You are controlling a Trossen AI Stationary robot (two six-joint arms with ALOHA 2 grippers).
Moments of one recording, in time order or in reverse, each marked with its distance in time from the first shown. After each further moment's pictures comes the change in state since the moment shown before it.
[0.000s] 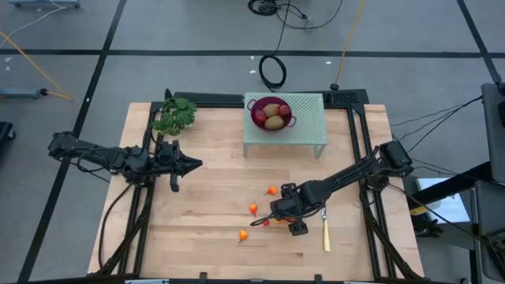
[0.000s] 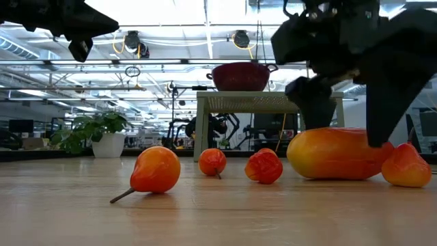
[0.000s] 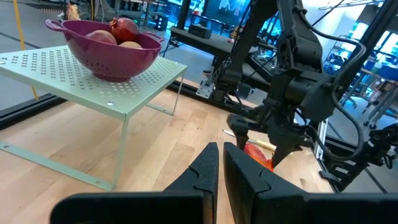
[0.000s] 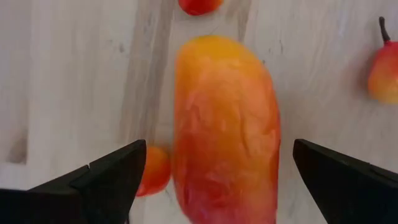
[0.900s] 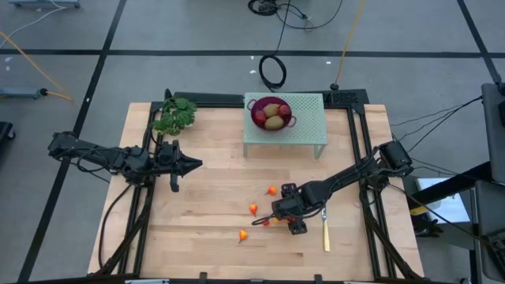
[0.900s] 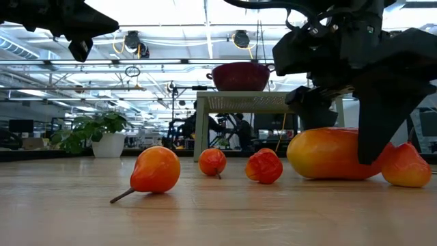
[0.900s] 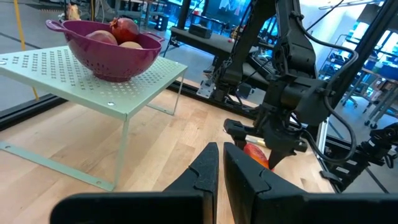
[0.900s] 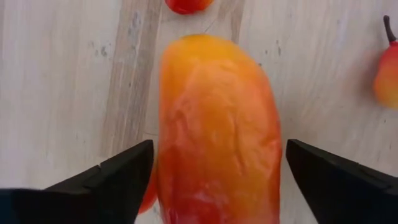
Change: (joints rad) left arm 0.000 0.000 0.000 0.000 0.000 0.003; right arm 0.000 -0.001 -0.075 0.106 0.032 0.001
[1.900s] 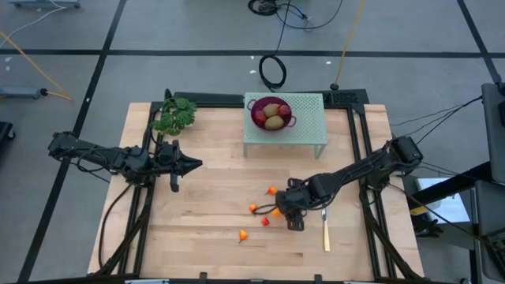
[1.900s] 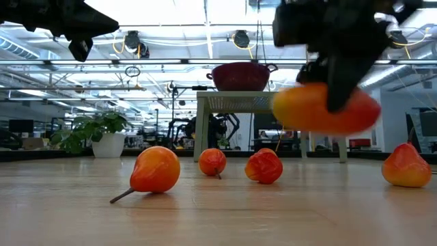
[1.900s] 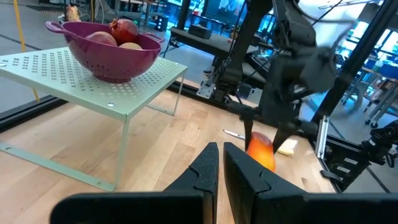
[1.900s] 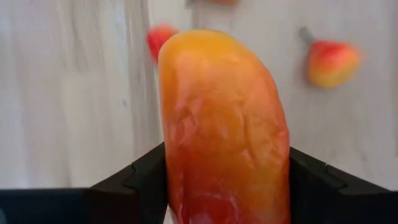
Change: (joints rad) left arm 0.000 0.000 0.000 0.001 0.000 0.007; right arm -0.023 -0.131 -0.001 -0.022 0.001 0.249
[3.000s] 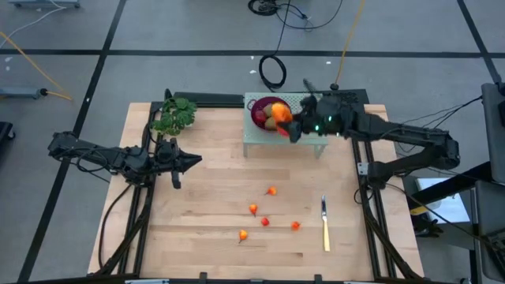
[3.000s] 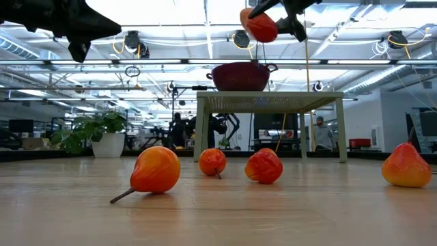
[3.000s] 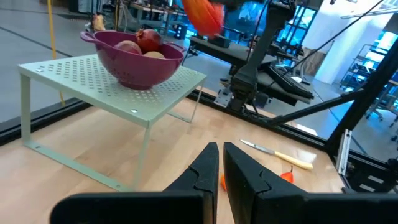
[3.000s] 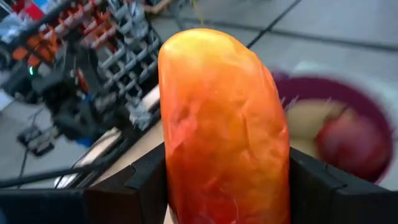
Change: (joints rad) left arm 0.000 0.000 0.000 0.008 -0.088 -0.011; right arm -0.590 -0.468 0.049 0.292 0.119 0.159
